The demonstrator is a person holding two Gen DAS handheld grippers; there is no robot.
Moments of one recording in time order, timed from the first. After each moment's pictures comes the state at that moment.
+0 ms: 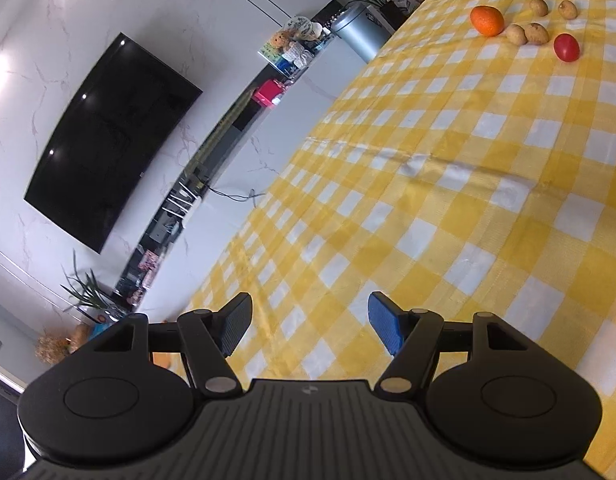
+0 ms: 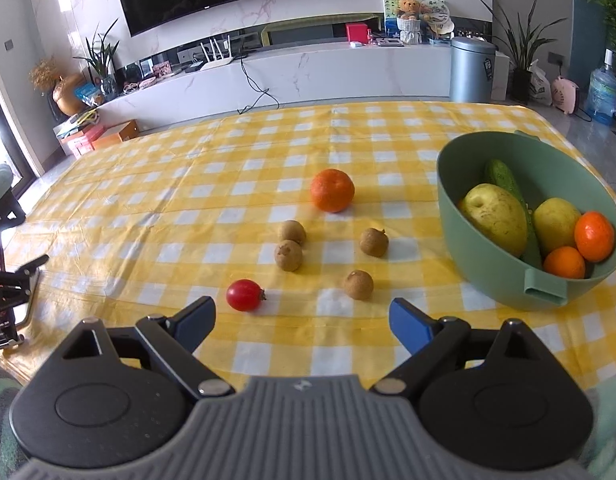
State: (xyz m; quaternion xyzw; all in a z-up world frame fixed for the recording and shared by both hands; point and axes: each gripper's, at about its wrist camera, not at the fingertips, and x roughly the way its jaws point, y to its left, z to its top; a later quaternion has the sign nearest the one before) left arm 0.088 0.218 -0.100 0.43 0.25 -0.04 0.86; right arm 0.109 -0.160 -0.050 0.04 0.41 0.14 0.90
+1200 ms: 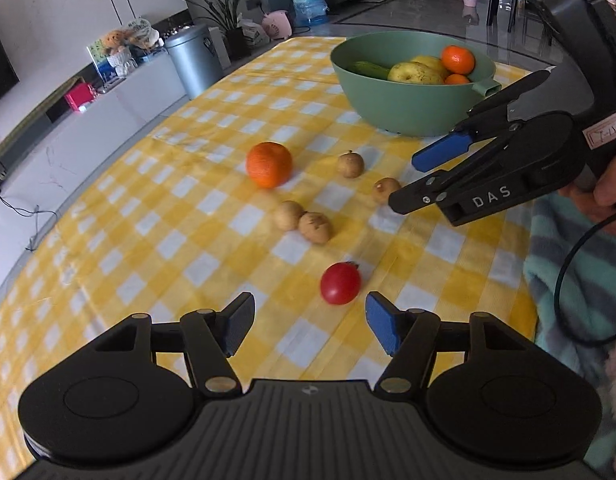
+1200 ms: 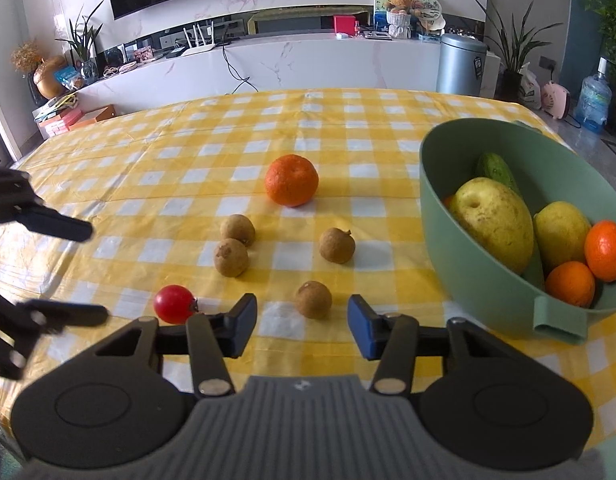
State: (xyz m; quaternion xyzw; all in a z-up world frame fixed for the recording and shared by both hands) left arm 0.146 0.029 -0.083 0.25 0.38 -0.33 0.83; right arm 0.152 -0.168 -0.089 0.01 0.41 0.11 0.90
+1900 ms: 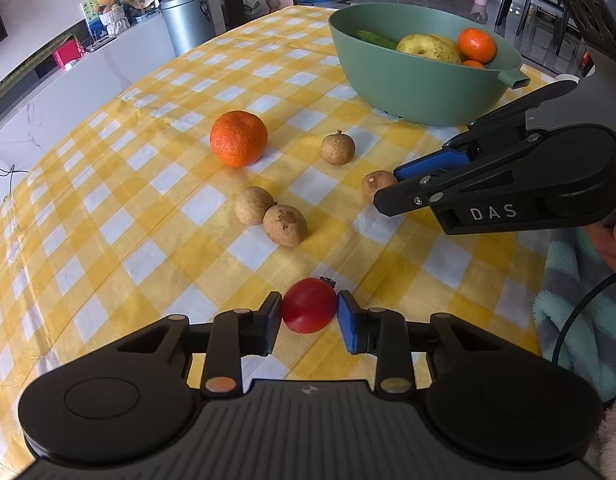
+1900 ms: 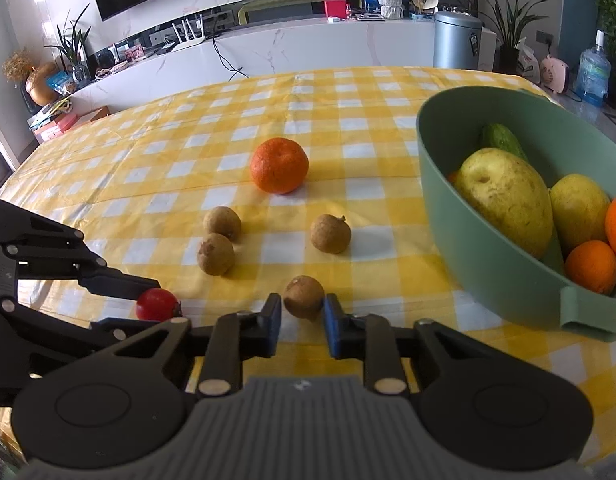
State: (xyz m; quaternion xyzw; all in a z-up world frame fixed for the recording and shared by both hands) left arm 0.167 0.003 -0.110 0.21 0.43 -0.33 0.81; right arm 0.168 -0.171 -0.106 0.04 0.44 0.11 0.89
